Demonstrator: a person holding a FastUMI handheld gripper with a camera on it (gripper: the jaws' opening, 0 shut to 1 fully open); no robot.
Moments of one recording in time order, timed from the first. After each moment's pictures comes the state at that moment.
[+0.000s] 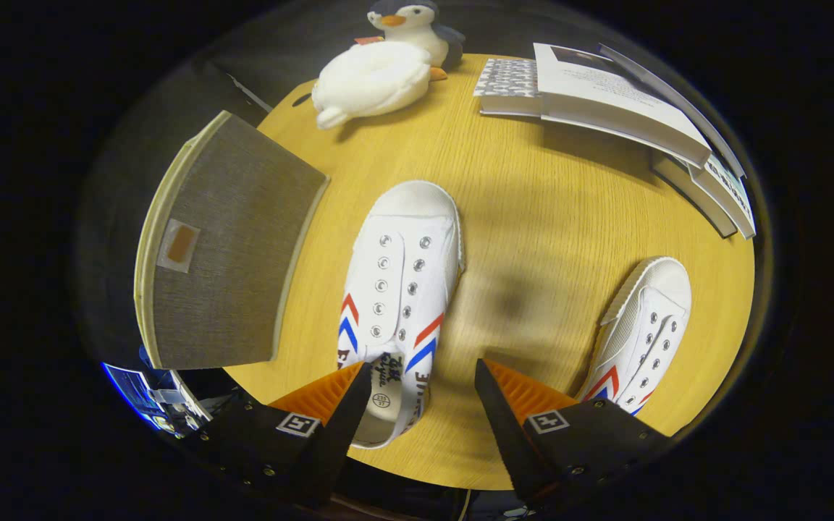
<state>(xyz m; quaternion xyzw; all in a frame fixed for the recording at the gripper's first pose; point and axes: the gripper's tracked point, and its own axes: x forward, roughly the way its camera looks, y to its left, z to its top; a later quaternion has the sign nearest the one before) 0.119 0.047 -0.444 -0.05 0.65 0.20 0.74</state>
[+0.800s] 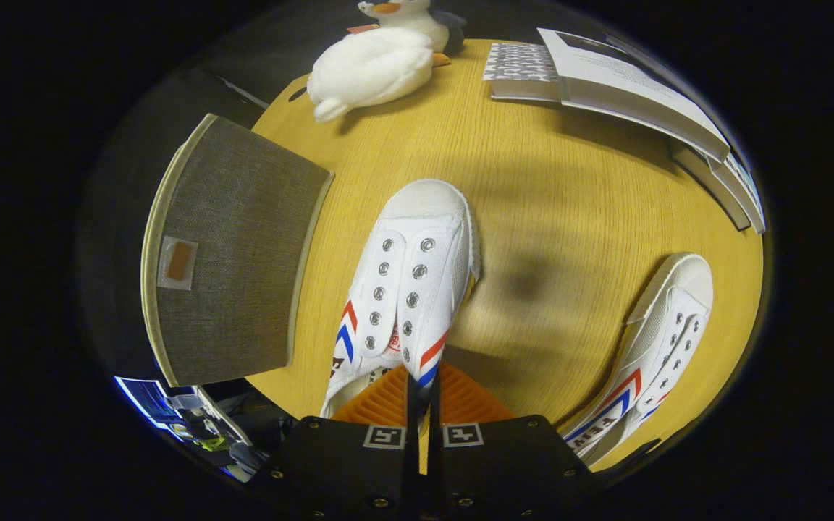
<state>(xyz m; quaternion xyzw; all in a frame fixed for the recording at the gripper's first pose) 0.116 0.061 -0.435 0.01 0.67 0.21 0.71</state>
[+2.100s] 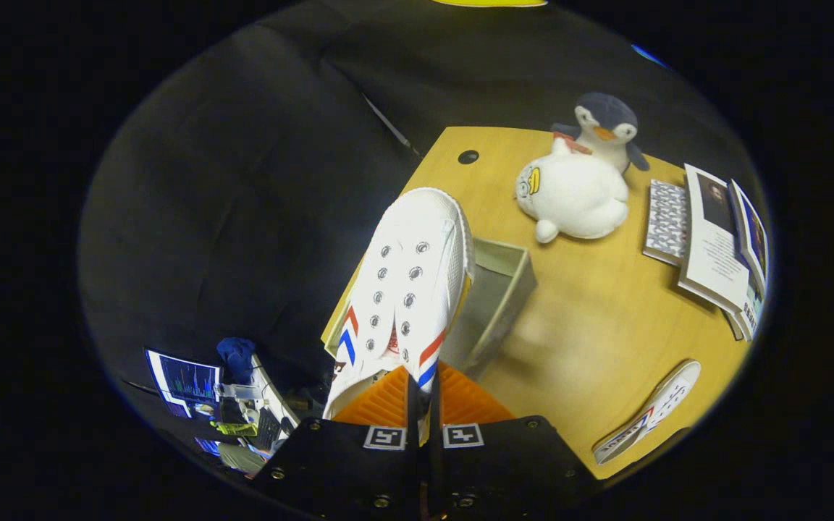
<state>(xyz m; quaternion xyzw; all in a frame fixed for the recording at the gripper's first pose) 0.111 0.260 -0.243 0.00 0.59 0.38 0.71</state>
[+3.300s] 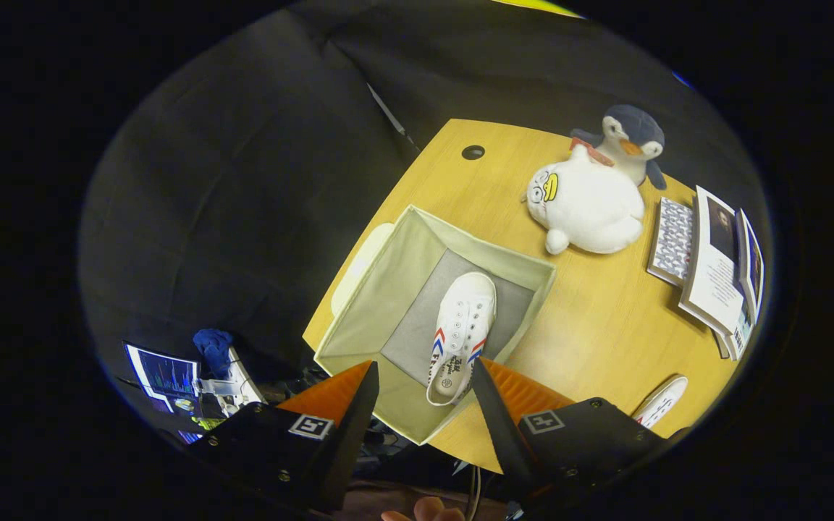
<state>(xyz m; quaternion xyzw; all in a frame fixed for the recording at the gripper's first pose) 0.123 0.267 -0.246 -0.04 0.58 0.36 0.73</state>
